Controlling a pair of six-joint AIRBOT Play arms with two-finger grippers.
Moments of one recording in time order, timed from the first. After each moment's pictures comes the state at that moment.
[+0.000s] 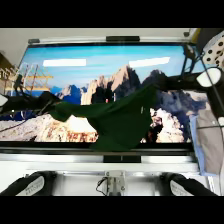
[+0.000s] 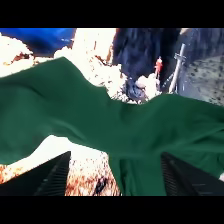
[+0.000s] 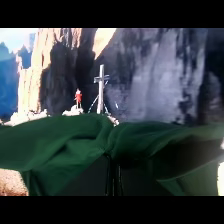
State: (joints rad) left arm 0.15 -1.11 0.95 0.90 -1.03 -1.60; right arm 0.04 -1.24 1.26 -1.05 1.01 1.53
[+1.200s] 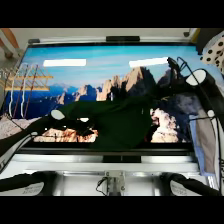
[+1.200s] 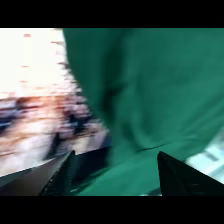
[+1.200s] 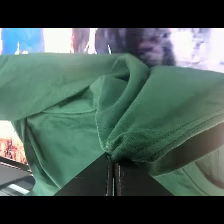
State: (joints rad) left arm -0.35 -1.39 0.72 0.58 -0.84 -1.48; right arm 0.04 -1.32 1.25 -1.00 1.16 1.46
